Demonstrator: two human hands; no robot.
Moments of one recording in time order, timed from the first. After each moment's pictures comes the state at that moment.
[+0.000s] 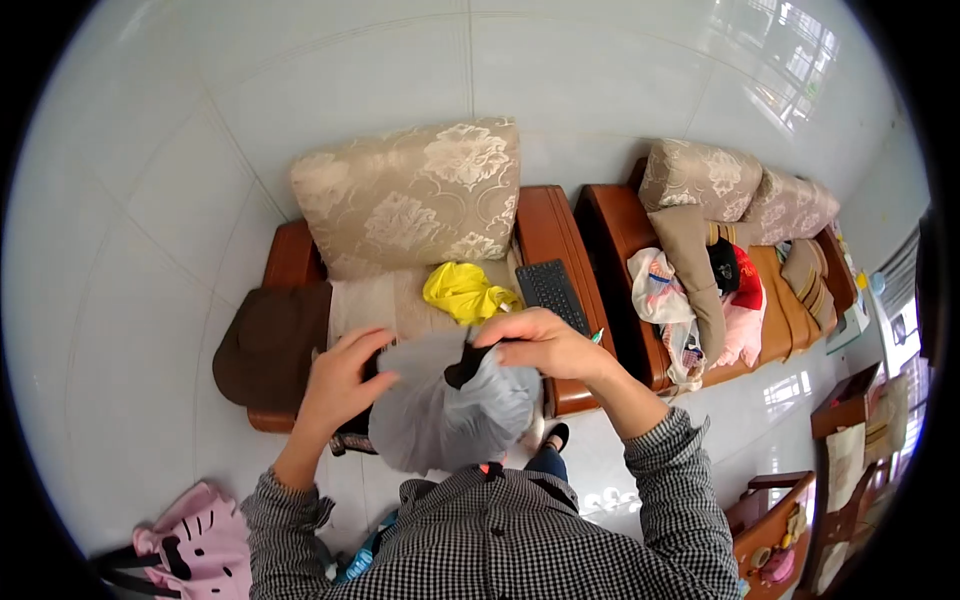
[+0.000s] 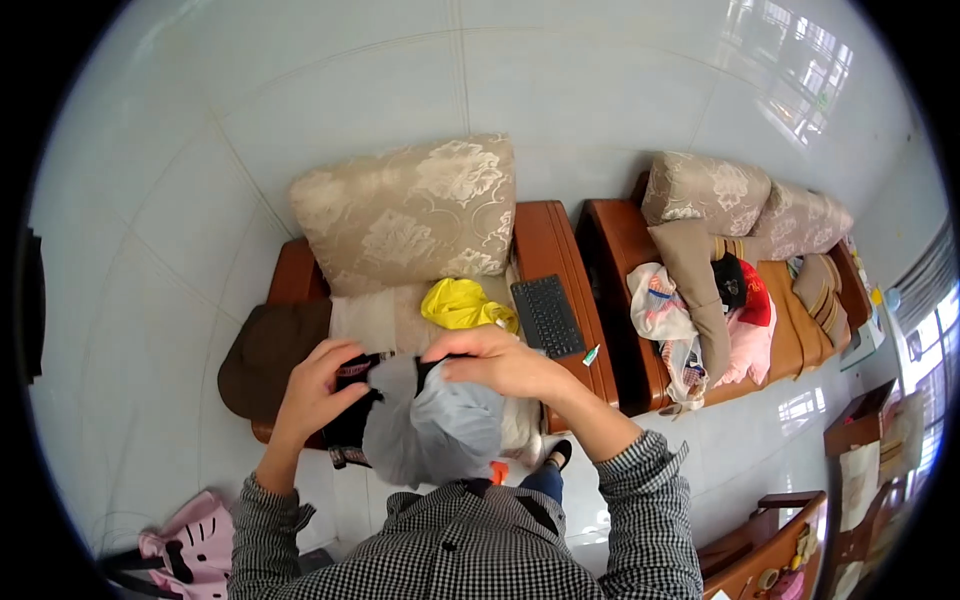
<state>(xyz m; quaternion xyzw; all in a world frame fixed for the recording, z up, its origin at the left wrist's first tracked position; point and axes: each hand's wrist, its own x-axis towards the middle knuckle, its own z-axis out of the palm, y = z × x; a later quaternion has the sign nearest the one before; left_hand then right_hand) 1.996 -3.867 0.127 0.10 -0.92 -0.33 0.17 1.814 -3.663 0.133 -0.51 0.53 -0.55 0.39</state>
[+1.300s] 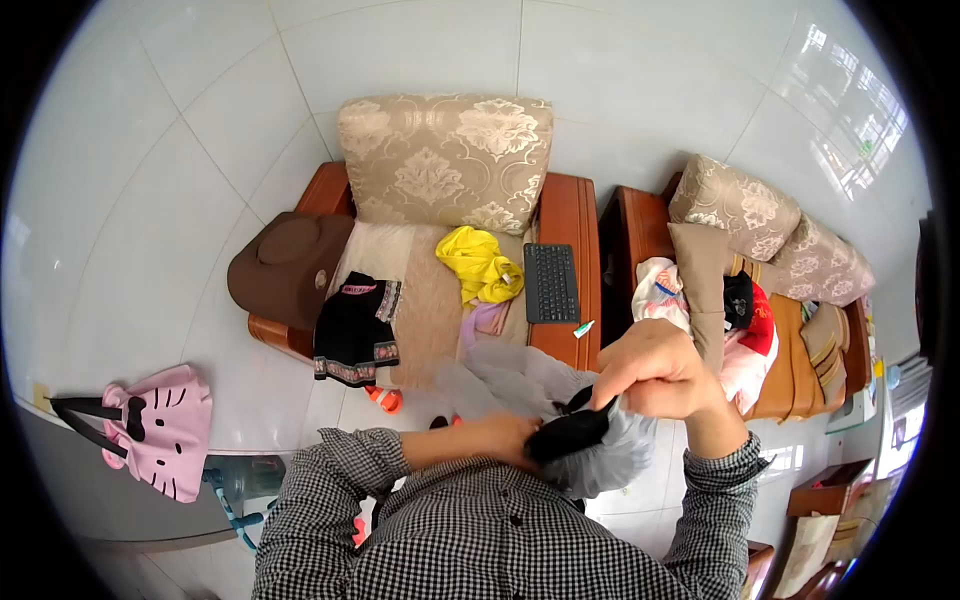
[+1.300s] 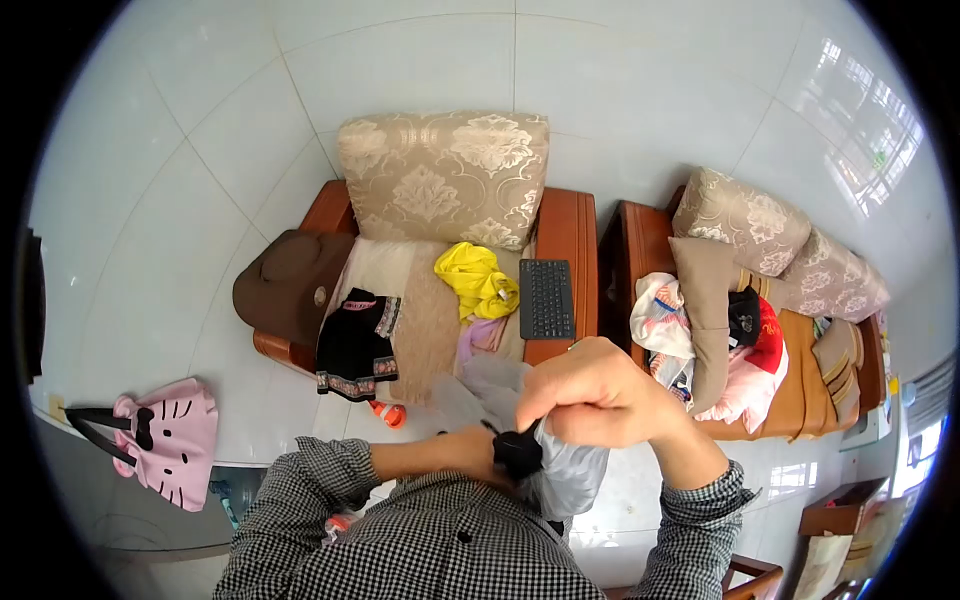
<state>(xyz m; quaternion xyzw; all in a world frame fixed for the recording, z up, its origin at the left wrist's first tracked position) 1.949 -3.602 0.066 -0.09 -0.90 -0.37 -0.22 1.789 -3.491 0.217 -0.70 0.43 -0.47 0.33</state>
